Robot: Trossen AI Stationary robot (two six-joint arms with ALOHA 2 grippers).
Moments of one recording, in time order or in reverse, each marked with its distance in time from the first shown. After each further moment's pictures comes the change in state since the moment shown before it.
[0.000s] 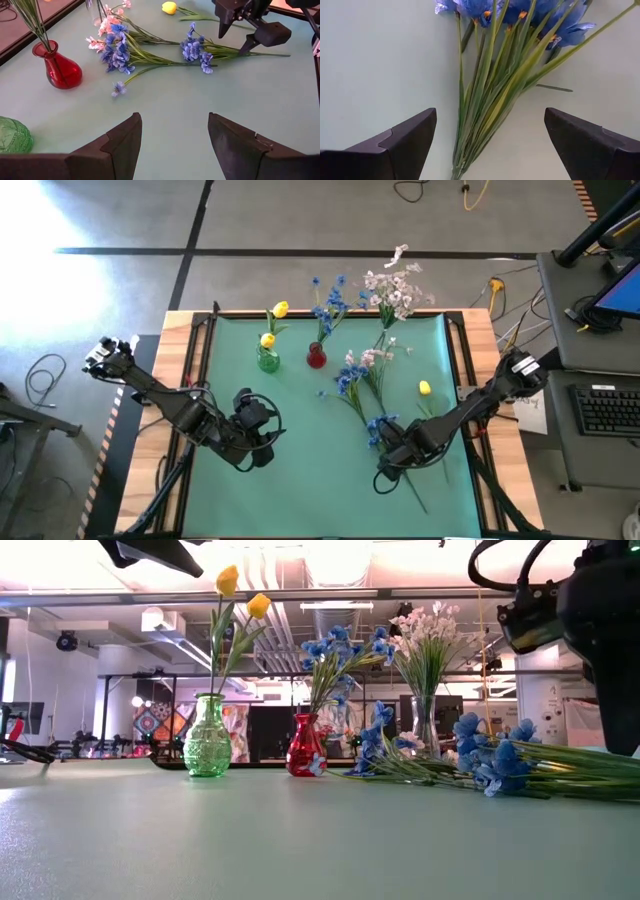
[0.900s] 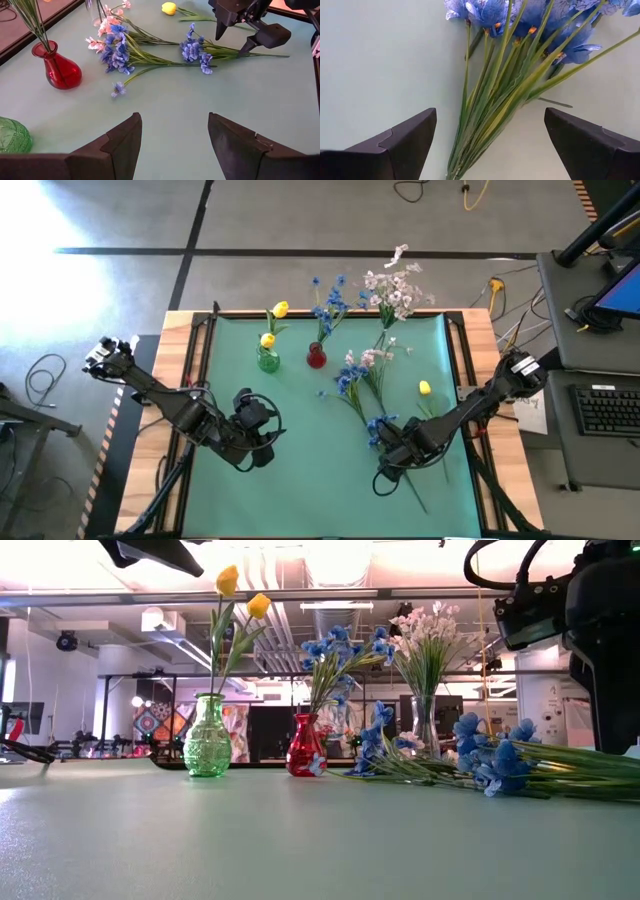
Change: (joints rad) left arm 0.000 0.000 0.000 0.003 0.000 0.000; right arm 0.000 0.004 0.000 0.016 0.031 -0.097
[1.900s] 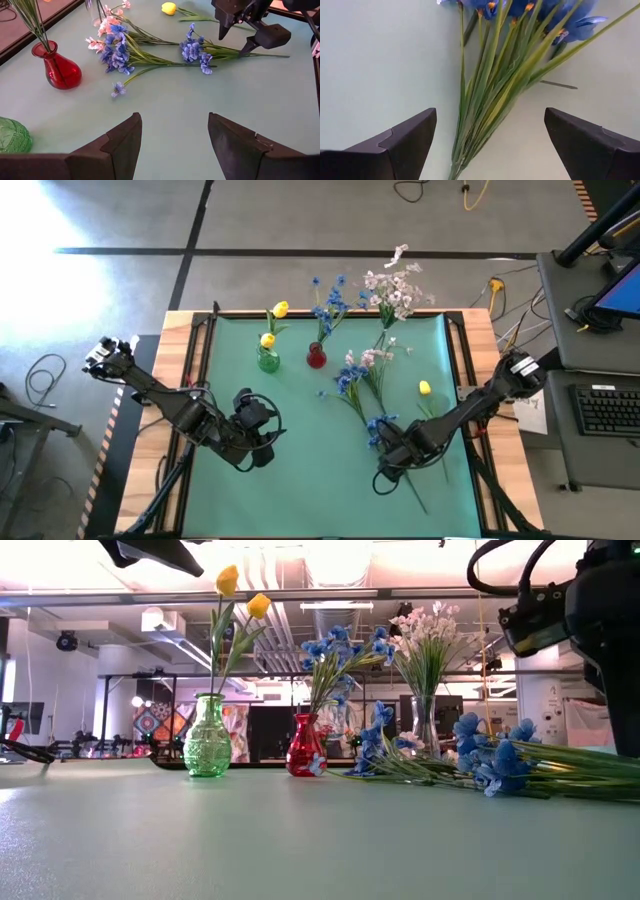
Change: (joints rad) left arm 0.000 0.000 0.000 0.000 0.000 0.000; right arm -0.003 0.006 0.000 -0.012 -0.056 0.074
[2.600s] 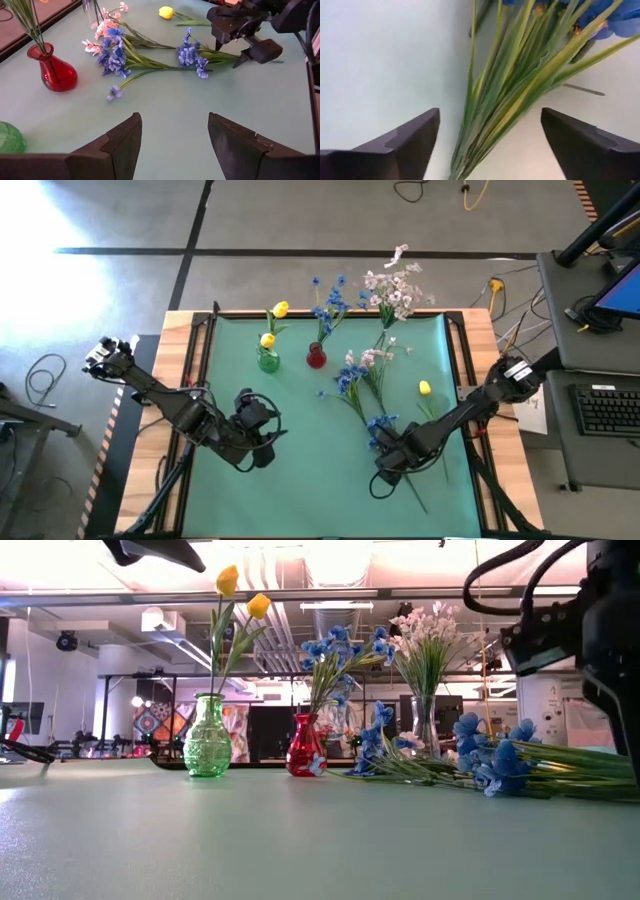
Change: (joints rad) left arm 0.000 0.000 0.000 0.029 -0.001 0.000; right arm 0.000 0.065 -0.001 0.042 -0.029 -0.059
